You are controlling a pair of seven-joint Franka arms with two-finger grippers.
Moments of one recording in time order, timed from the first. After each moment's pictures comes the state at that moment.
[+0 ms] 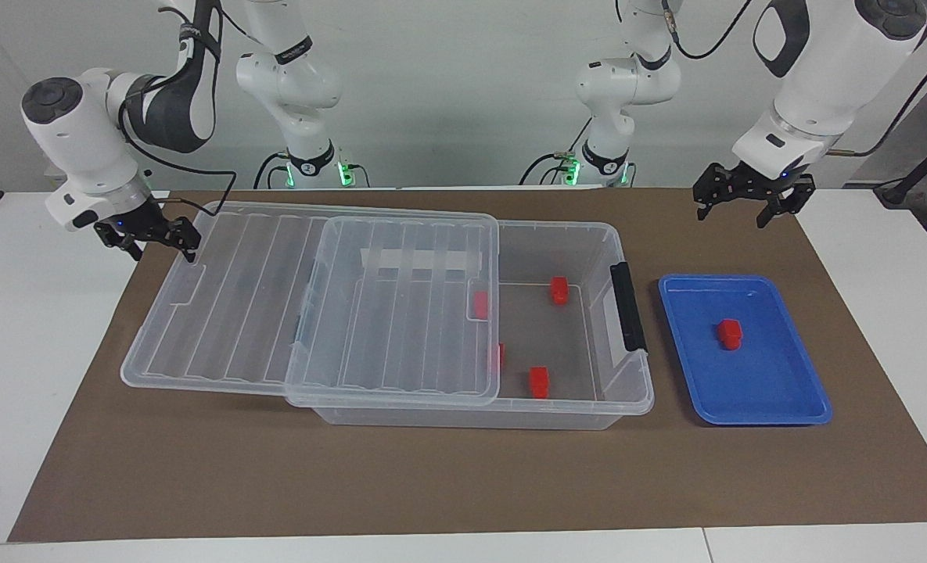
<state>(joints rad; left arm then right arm) -0.01 0.03 -0.08 -1.56 0.02 1.53 0.19 -0.28 -0.09 0.02 -2.09 -0.10 1.99 -0.21</state>
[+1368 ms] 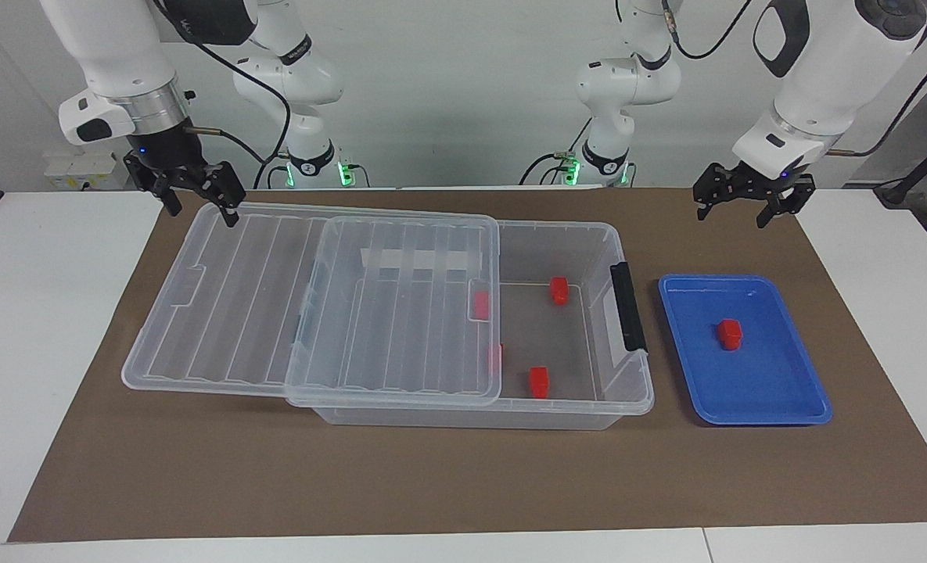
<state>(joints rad) -0.01 0.03 -0.08 -1.56 0.02 1.53 0.19 -0.04 -0.05 0.05 -1.62 -0.02 1.64 0.29</state>
